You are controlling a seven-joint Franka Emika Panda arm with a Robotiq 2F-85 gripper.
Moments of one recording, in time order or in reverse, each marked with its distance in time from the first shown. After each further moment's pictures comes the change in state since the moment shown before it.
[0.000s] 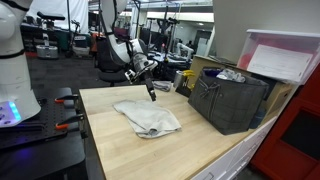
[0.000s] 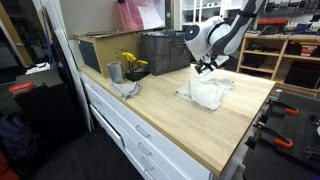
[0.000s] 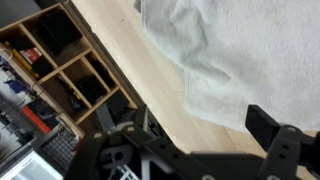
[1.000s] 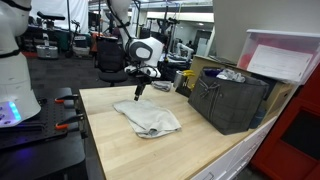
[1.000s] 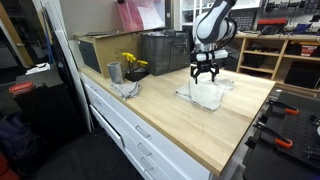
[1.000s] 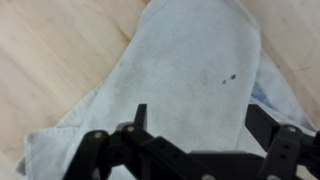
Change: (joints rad) arm -0.296 -0.023 0.240 -0.022 1.193 0.144 -0.841
